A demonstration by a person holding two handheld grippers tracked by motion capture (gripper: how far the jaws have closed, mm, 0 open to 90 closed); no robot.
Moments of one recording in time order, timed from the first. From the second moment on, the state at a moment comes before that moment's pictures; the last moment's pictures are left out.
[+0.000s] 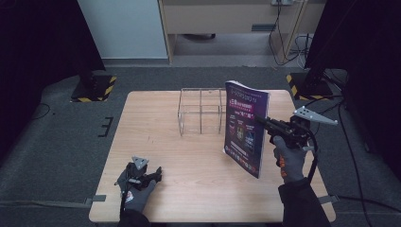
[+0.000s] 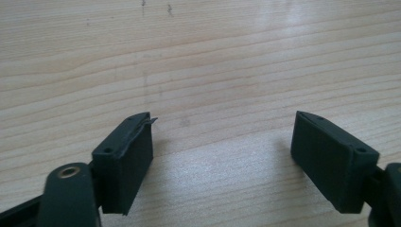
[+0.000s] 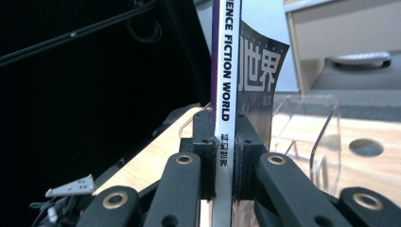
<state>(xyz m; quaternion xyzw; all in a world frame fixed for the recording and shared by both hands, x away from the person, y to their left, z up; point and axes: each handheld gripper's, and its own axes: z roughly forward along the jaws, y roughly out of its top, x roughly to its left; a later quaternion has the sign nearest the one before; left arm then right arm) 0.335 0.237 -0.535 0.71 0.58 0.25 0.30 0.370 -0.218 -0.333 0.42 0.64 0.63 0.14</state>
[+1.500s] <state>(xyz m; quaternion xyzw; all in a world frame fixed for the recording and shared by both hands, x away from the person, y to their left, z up) 0.337 0.235 -0.536 0.72 0.57 0.25 0.30 0.455 -0.189 -0.320 0.45 0.60 0.62 0.24</state>
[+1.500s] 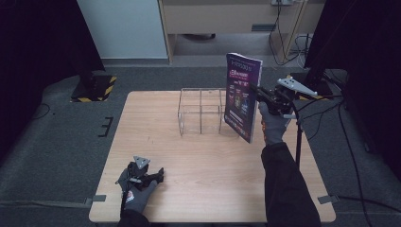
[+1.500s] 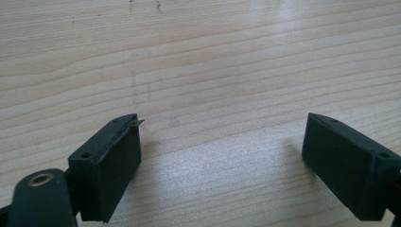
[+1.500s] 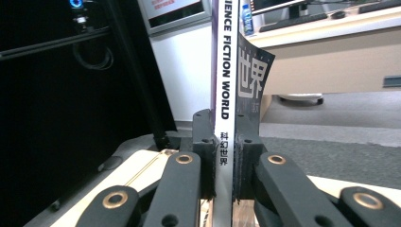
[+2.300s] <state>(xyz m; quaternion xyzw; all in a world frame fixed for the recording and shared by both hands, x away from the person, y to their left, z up) 0.338 0.235 -0.536 0.72 0.57 0.24 0.30 0.481 -0.171 -0.370 0.46 0.61 0.58 0.26</state>
